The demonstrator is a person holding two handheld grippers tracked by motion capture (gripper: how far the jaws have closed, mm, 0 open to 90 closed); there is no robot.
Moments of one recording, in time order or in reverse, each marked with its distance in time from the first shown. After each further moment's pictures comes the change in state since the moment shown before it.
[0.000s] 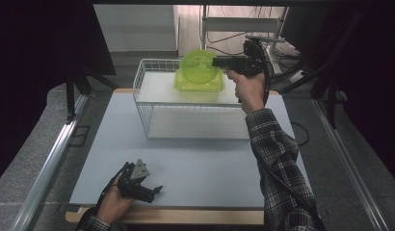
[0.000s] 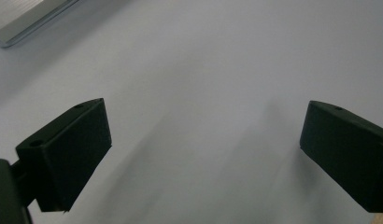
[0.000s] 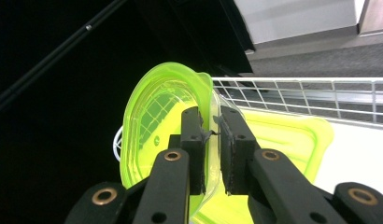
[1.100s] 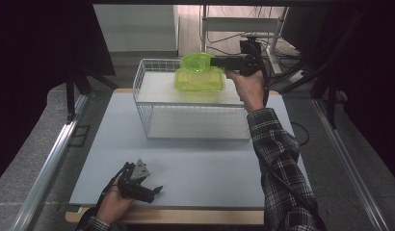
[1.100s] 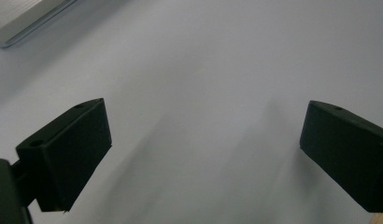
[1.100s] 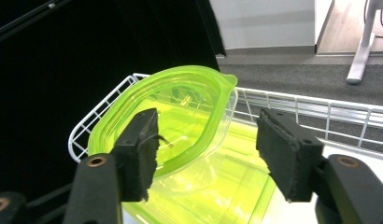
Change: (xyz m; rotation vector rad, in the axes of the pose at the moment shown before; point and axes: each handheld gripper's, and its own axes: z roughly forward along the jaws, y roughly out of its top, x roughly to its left) left arm -0.001 0.000 0.000 0.005 0.001 0.007; right arm 0.002 0.004 0.004 0.010 -0.128 -0.157
